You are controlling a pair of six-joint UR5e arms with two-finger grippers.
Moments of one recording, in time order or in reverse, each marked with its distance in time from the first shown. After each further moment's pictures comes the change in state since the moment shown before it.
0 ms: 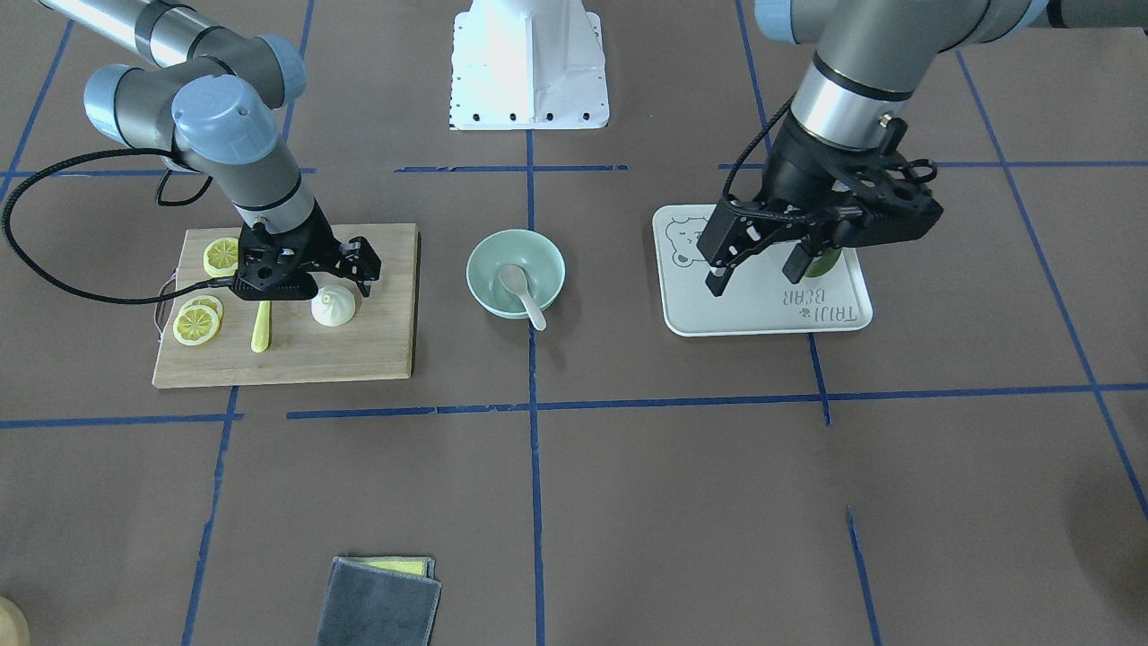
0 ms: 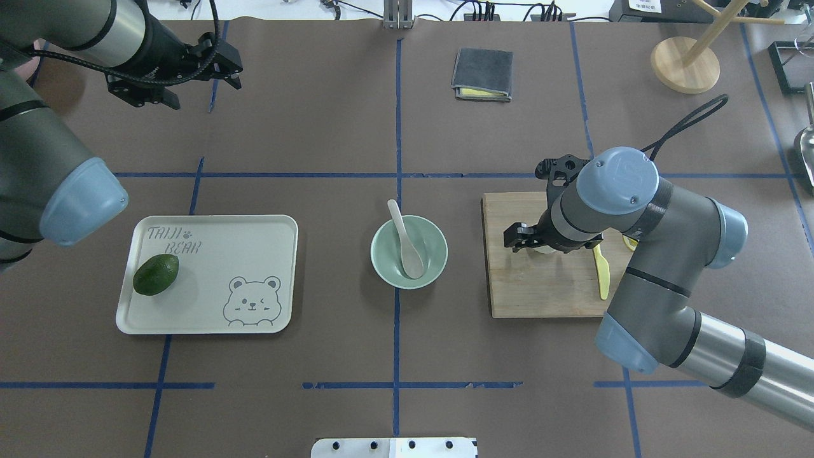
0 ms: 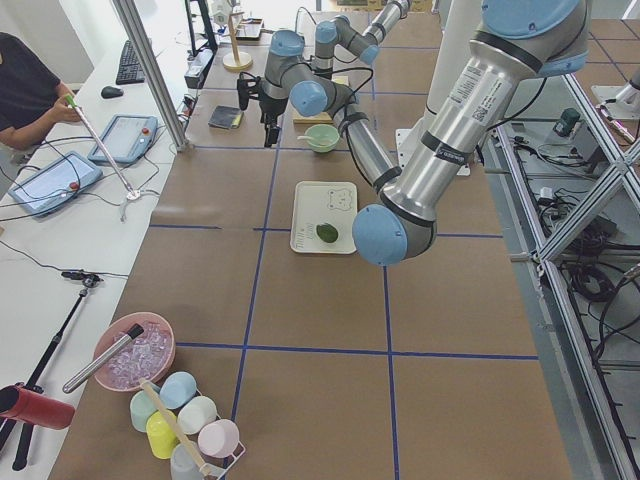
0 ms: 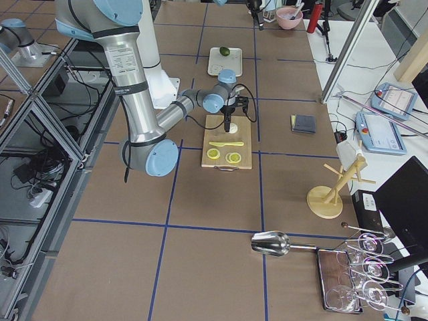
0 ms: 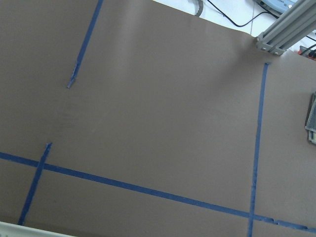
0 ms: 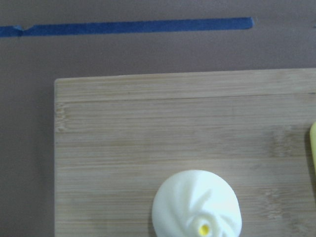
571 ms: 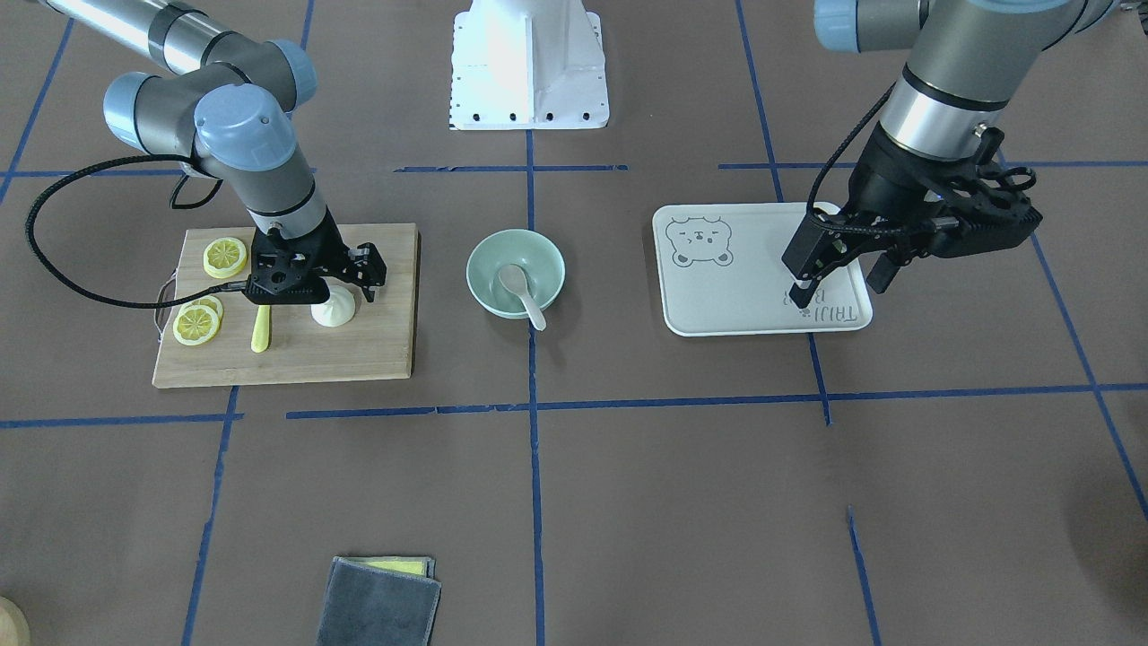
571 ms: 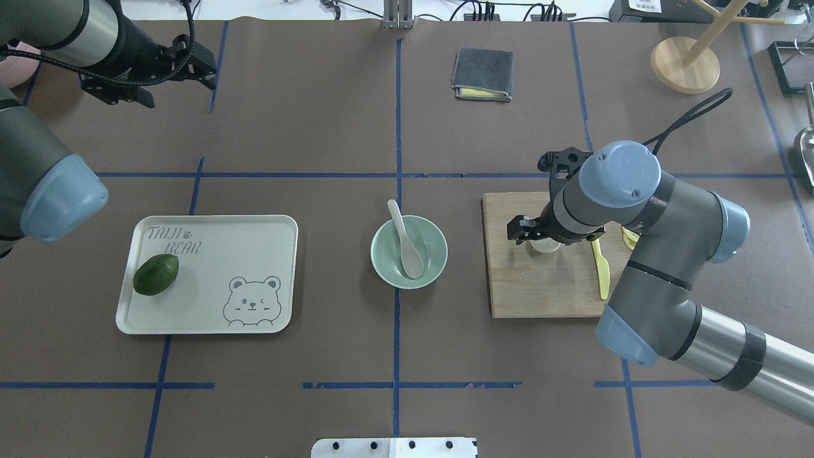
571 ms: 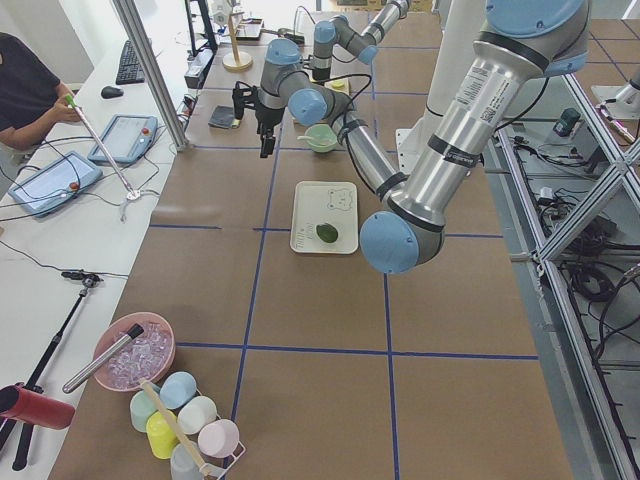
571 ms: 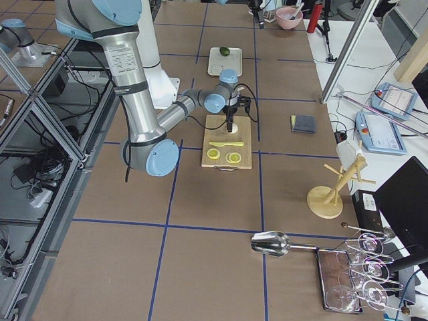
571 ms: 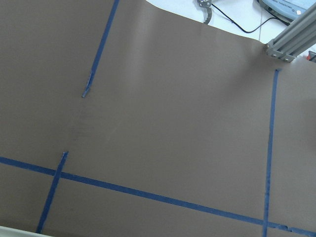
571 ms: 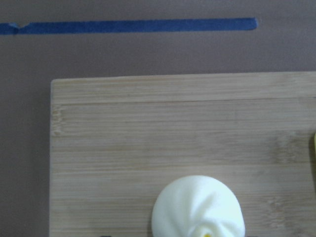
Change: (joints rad) left arm -0.017 0.030 0.004 0.001 0.000 0.048; right arm 0.033 0.003 -0.003 0.000 -0.011 -0.013
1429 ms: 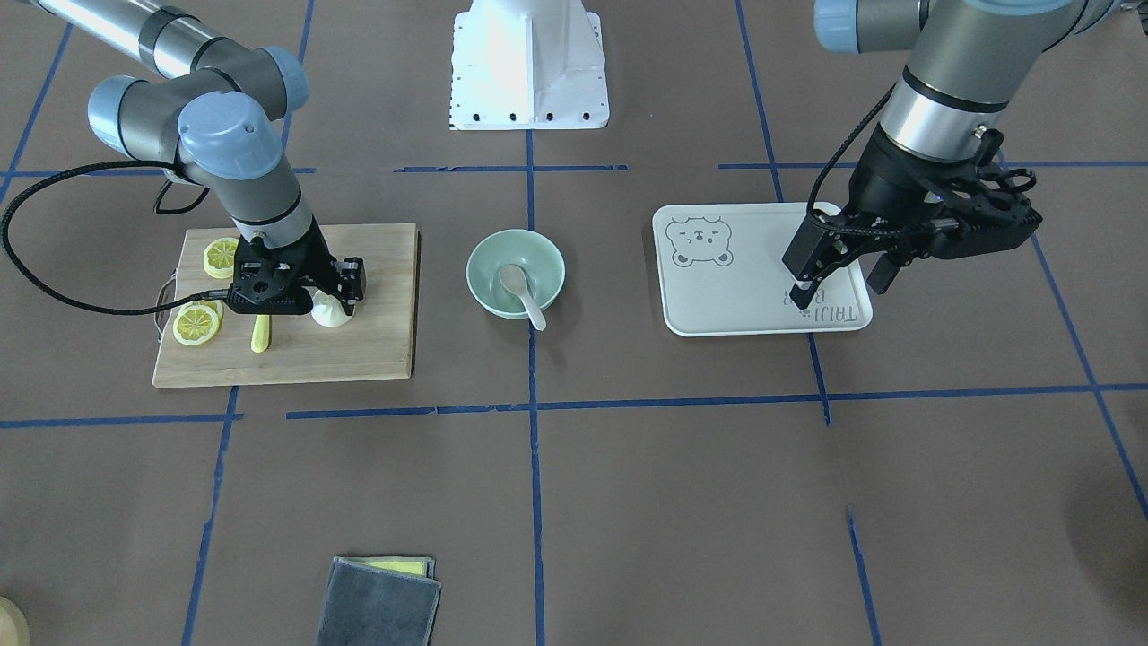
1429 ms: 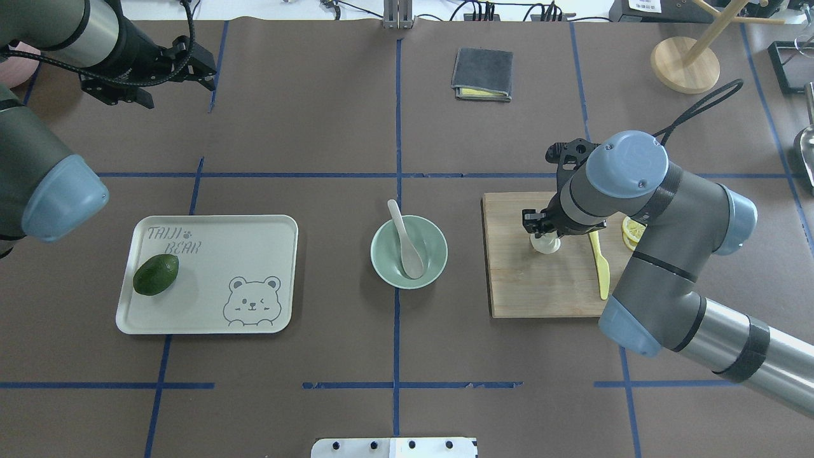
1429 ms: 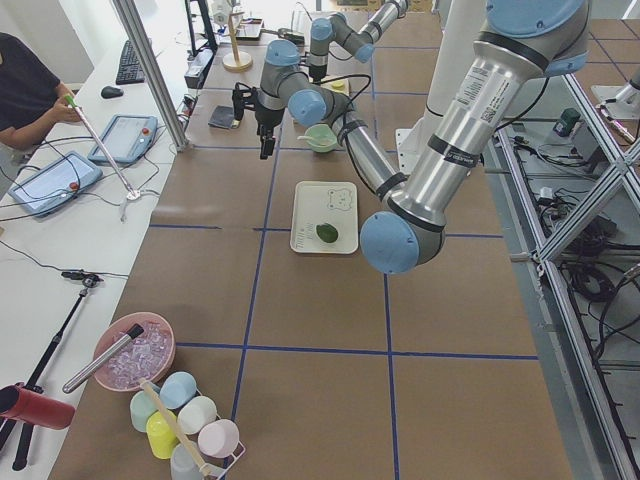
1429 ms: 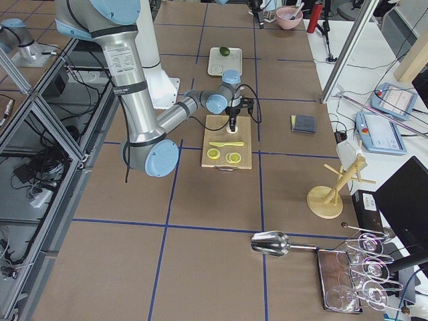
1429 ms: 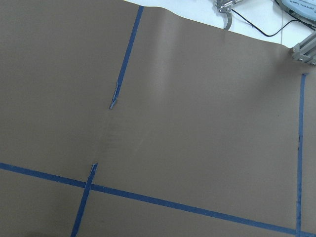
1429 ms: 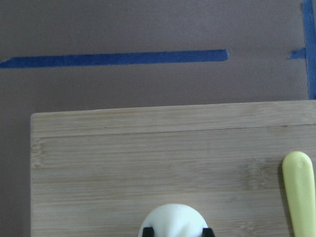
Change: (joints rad) left arm 0.000 0.002 0.004 0.000 0.000 0.001; right arm 0.015 0.000 -0.005 -0.007 0.003 -0.004
